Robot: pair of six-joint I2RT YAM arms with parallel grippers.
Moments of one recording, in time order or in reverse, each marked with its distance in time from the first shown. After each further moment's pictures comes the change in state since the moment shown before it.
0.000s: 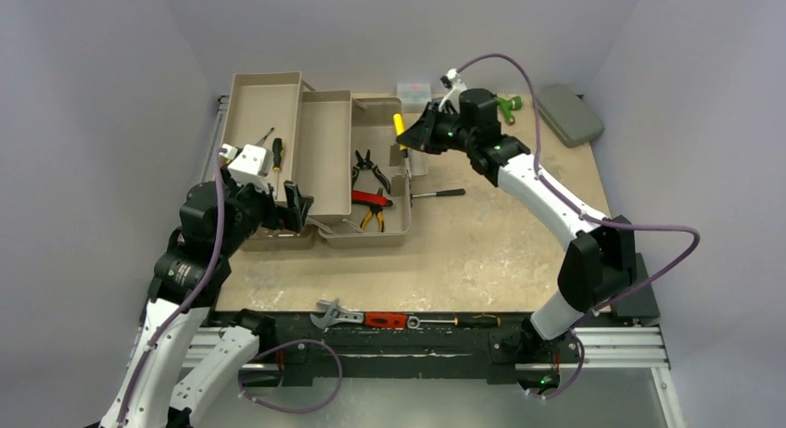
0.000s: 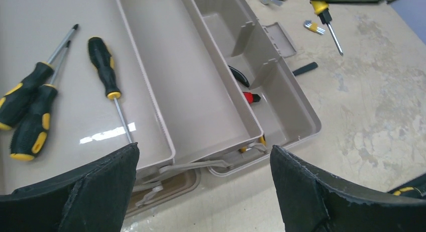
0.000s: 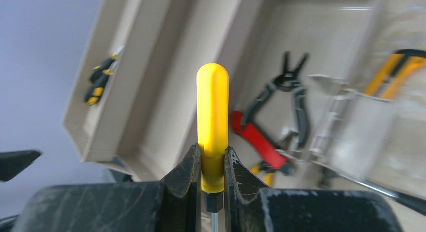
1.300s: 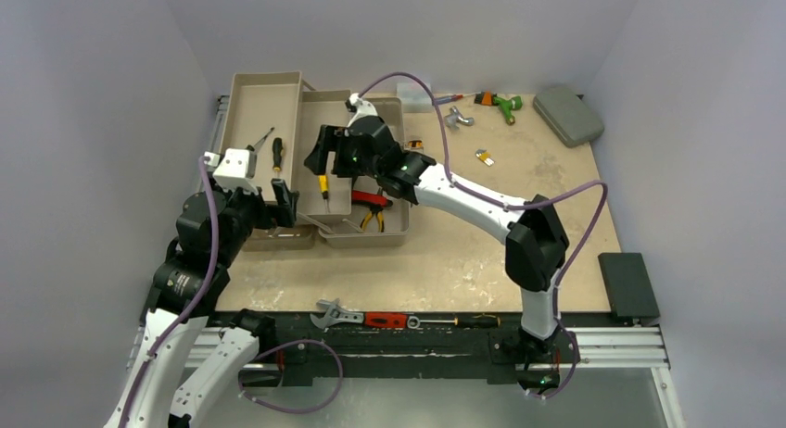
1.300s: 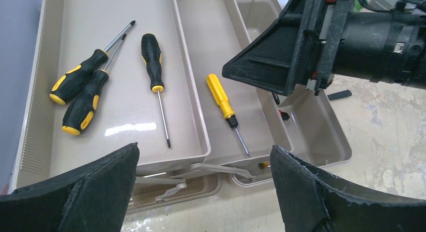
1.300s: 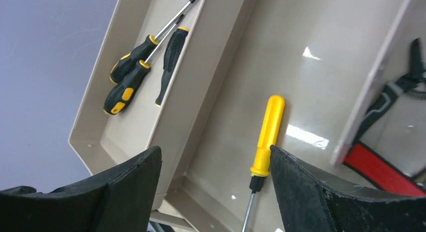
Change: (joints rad) left arm 0.000 -0.066 -0.050 0.036 -0.212 -0.051; right arm 0.478 0.322 0.308 0.057 0.411 0.164
